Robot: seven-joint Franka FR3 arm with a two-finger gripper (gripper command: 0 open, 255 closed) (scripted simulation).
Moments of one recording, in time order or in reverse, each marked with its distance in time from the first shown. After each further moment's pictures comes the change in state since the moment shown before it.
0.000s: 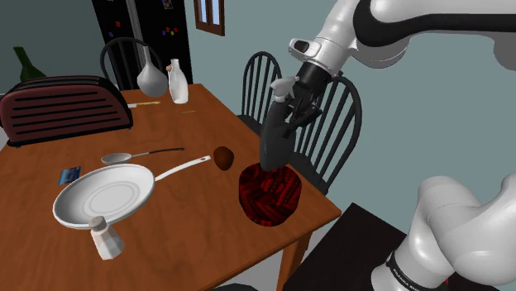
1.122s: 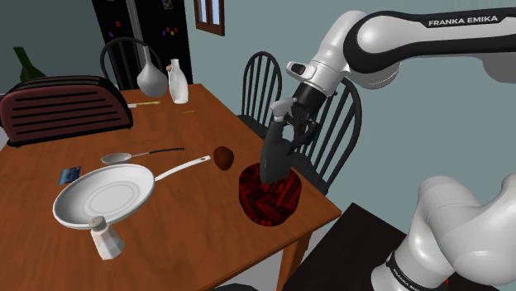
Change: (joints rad) arm 0.000 -0.005 -0.007 -0.119 0.015 0.105 -0.049
